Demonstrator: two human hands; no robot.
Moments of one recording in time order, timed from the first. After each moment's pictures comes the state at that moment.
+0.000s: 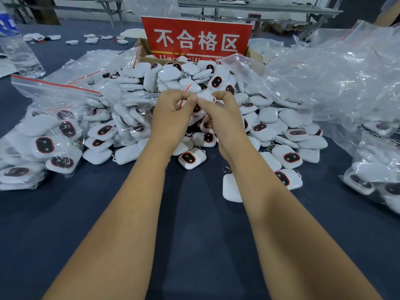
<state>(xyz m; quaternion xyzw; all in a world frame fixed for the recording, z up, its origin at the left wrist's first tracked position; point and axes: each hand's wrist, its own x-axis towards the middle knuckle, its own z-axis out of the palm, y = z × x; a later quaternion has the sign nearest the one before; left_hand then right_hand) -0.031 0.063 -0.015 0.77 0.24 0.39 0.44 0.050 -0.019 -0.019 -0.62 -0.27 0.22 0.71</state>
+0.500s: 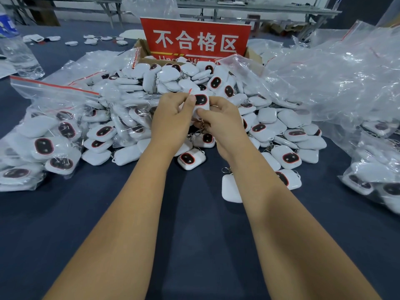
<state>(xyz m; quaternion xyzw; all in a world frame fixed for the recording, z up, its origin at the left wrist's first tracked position) -0.025 0.070 -0.025 0.80 0.25 0.36 0.40 0.052 -0.018 -0.021 -0.59 -0.26 0.26 0.72</state>
